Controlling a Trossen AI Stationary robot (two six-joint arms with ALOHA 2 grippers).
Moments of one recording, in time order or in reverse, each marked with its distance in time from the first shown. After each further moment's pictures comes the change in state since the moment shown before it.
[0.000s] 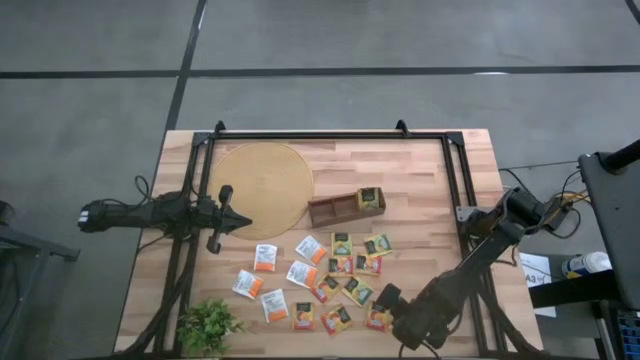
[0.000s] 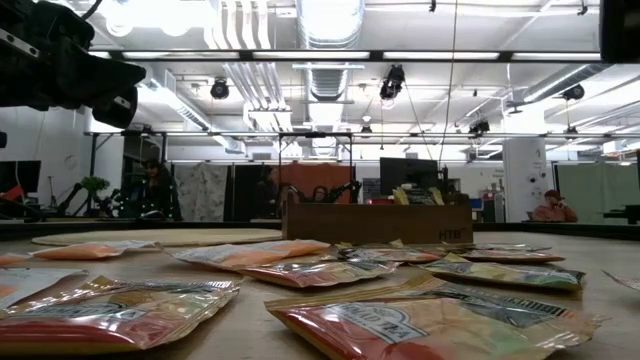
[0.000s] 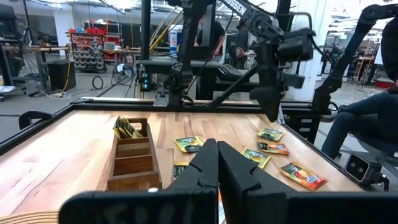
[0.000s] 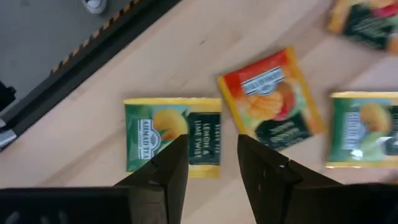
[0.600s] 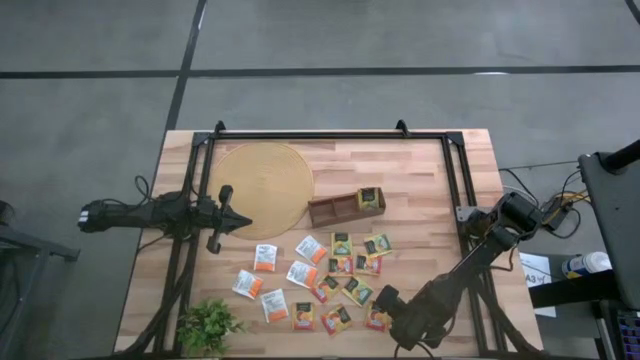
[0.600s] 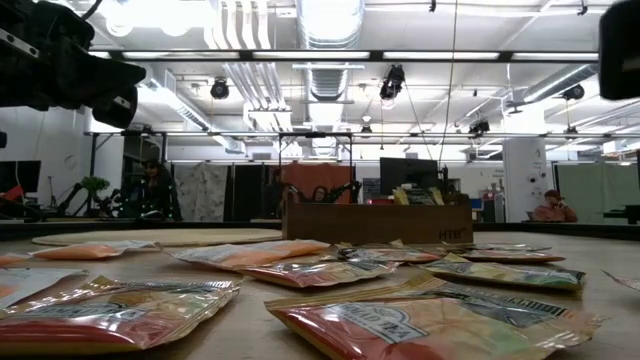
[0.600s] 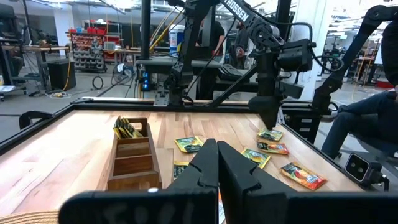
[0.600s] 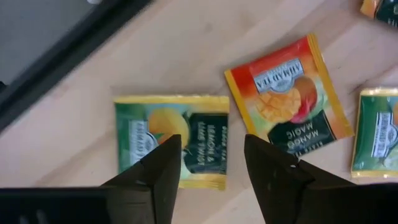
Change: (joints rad) left arm -0.001 0.001 0.000 -0.001 0.000 0.000; right arm -0.007 0.043 -0.033 0.047 0.001 0.004
